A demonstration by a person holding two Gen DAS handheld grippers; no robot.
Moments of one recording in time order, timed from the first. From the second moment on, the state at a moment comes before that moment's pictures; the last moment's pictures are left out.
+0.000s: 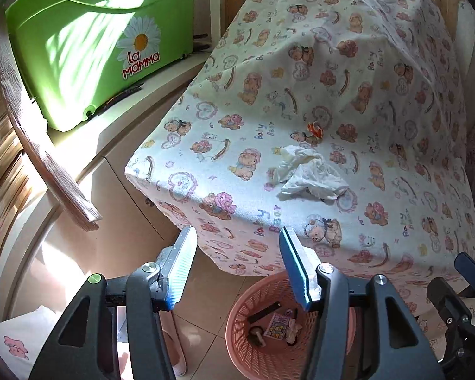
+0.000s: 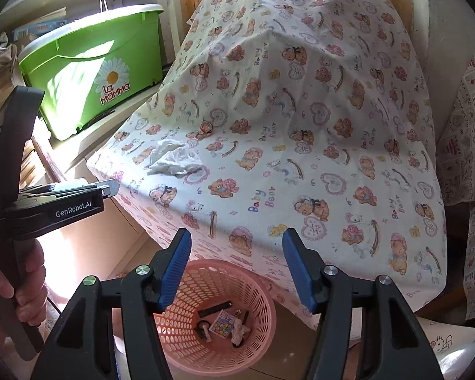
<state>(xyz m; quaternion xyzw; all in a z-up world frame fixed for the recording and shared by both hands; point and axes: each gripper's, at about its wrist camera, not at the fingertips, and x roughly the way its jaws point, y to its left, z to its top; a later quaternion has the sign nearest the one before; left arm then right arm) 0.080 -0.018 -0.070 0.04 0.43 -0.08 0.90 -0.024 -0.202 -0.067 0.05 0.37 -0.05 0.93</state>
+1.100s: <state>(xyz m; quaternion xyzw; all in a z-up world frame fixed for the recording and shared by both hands) 0.138 -0.022 0.003 0.05 0.32 -0.10 0.94 0.039 -0.278 -0.007 -0.03 0.28 -0.16 0.95</state>
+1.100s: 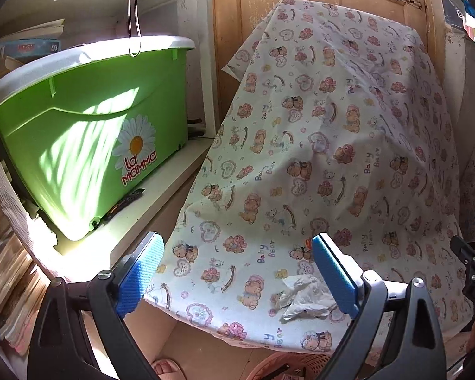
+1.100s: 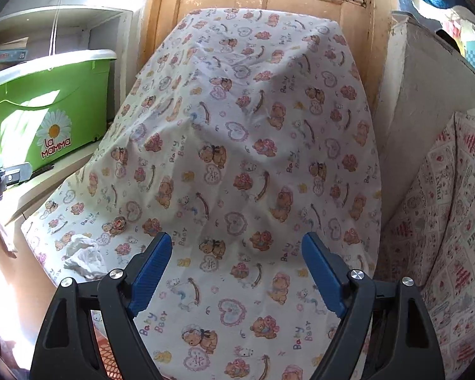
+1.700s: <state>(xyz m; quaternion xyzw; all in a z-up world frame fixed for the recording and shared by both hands) 0.164 -0.024 -0.042 0.00 0.44 -0.09 0.89 0.059 -0.295 -0.038 0.04 0.37 -0.13 0.92</state>
